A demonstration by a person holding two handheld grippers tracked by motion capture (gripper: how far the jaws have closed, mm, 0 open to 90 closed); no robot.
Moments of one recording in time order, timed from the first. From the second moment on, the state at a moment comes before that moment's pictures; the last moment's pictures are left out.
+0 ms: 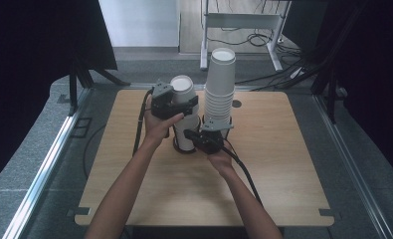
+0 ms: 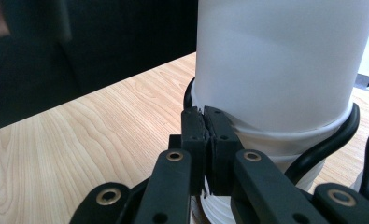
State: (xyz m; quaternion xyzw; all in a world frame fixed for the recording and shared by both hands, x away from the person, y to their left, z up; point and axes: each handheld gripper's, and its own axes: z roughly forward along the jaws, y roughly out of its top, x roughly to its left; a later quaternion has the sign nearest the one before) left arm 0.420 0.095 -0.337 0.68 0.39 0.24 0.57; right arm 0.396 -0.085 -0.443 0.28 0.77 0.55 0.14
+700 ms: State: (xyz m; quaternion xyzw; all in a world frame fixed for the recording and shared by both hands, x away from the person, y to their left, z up) left arm 0.376 0.115 -0.285 0.67 0.34 0.26 0.61; right arm 0.395 -0.085 -0.442 0.29 0.77 0.55 0.14
